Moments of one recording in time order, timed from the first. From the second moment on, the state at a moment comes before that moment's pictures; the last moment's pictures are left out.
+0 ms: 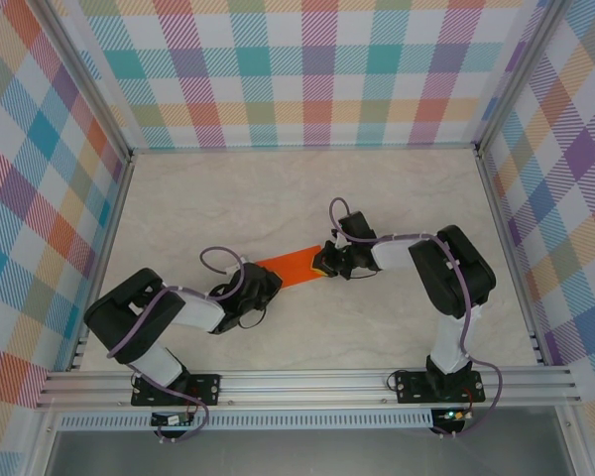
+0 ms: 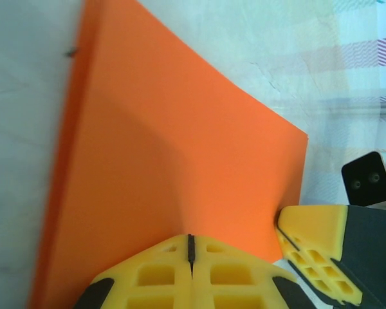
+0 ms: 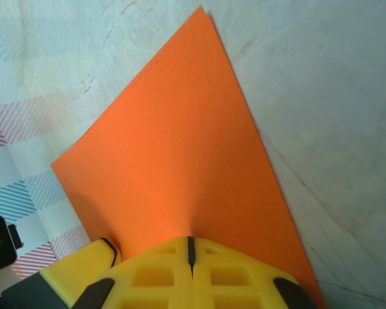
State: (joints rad) left arm -0.73 1.57 0.37 0.55 -0.10 -1.38; right arm 0.52 1.90 0.92 0.00 -0.56 0.95
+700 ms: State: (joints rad) left arm -0.64 1.30 0.40 0.00 -0.15 -1.26; right arm 0.53 1.91 0.99 -0.11 -0.52 0.92
